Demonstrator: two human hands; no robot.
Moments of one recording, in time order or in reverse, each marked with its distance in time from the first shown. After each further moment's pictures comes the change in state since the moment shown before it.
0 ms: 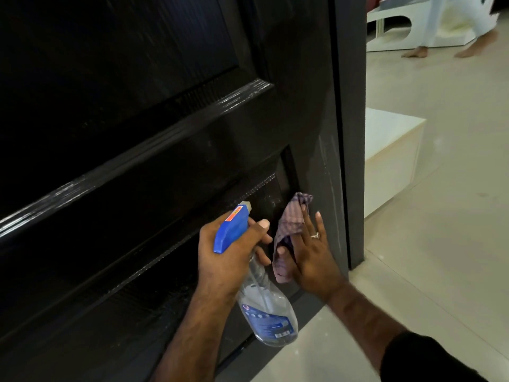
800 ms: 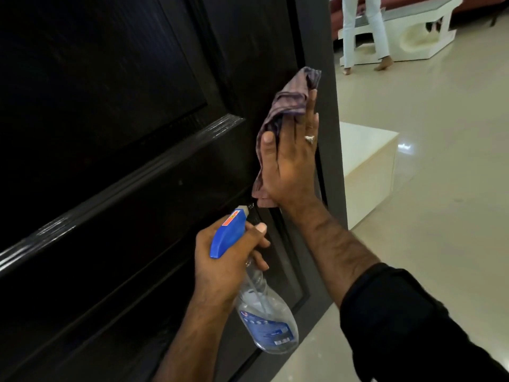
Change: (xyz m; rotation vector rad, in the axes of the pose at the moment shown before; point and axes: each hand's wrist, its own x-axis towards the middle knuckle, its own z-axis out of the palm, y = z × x) left_hand 0.038 0.011 0.034 -0.008 -0.063 0.067; right_hand 0.217 0.009 -0.081 0.092 0.593 0.136
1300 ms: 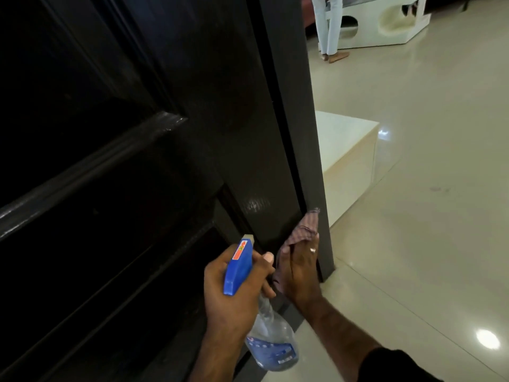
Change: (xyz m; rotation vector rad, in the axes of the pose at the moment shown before) left_hand 0.003 -0.069 0.057 0.006 -0.020 -0.048; right_hand -0.250 0.146 -0.014 -0.247 -0.458 0.387
